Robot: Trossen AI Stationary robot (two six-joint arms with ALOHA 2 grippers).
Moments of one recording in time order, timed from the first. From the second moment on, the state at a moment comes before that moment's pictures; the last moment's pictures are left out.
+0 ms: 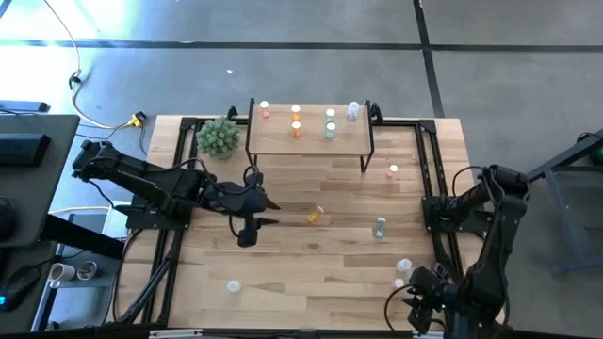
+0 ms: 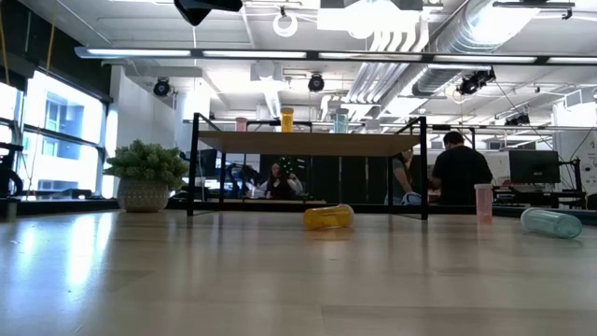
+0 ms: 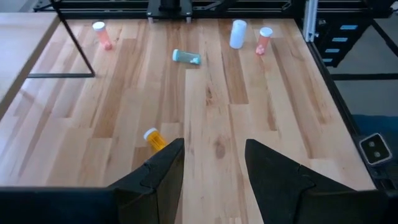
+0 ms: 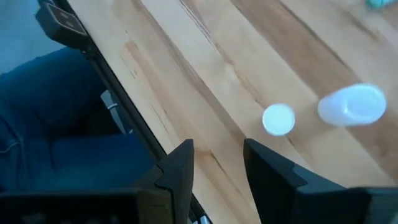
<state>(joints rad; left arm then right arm) -0.15 1.23 1.05 -0.44 -0.20 -0.15 1.22 1.60 1.28 -1.06 0.46 1.87</state>
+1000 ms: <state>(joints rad) -0.11 1.23 1.05 -0.44 -0.19 -0.15 1.23 1.75 1.28 -1.02 0.41 2.01</state>
